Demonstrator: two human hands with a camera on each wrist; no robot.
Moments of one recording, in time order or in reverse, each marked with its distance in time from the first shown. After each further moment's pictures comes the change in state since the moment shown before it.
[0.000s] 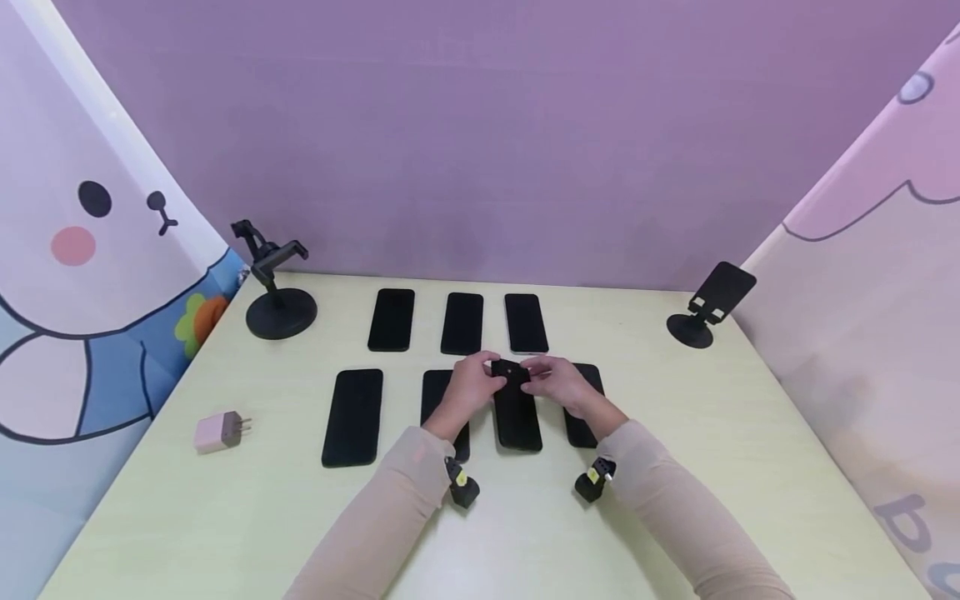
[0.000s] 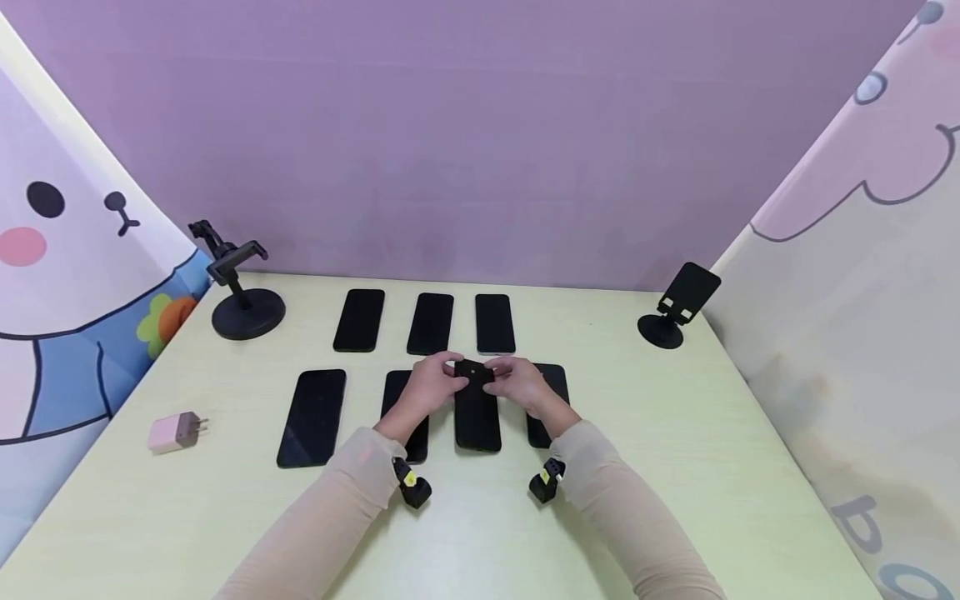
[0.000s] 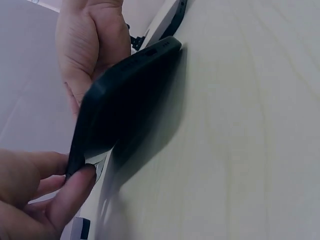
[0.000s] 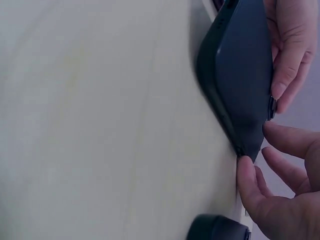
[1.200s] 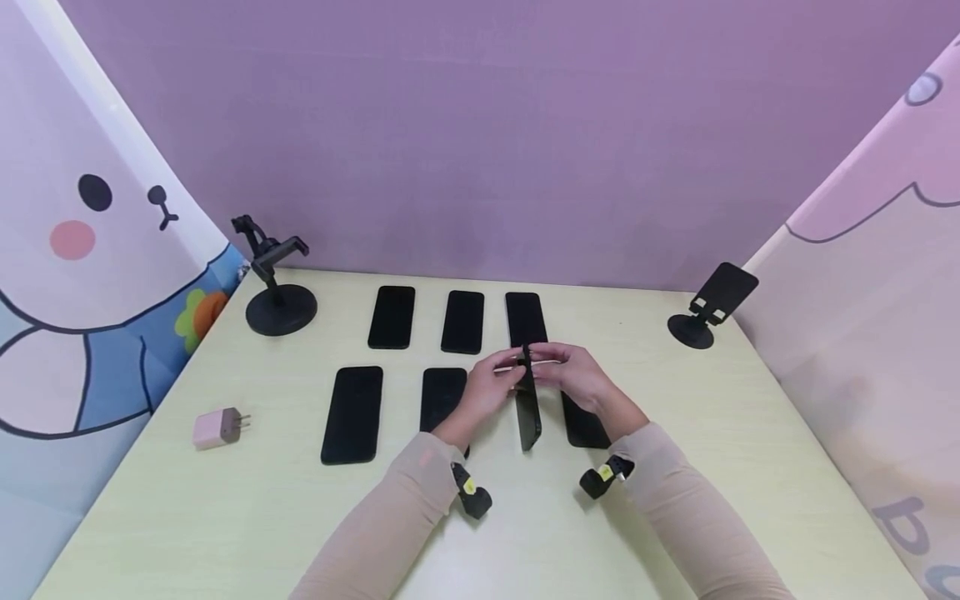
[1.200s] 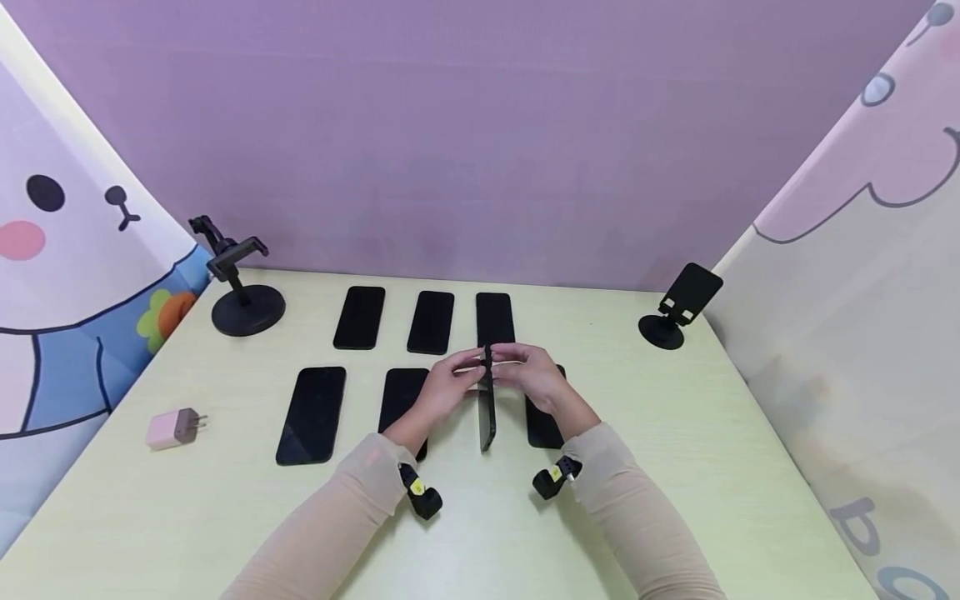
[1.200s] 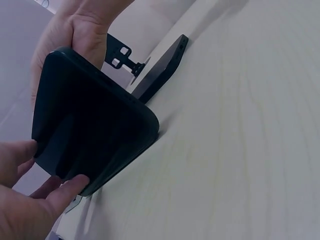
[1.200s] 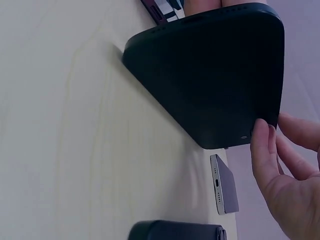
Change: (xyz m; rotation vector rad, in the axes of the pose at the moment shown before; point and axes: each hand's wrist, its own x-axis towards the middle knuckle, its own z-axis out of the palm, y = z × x) left_hand -0.007 0.006 0.023 -0.450 0.008 0.025; right_hand -0.010 -0.016 -0.018 0.466 -0.099 -0.062
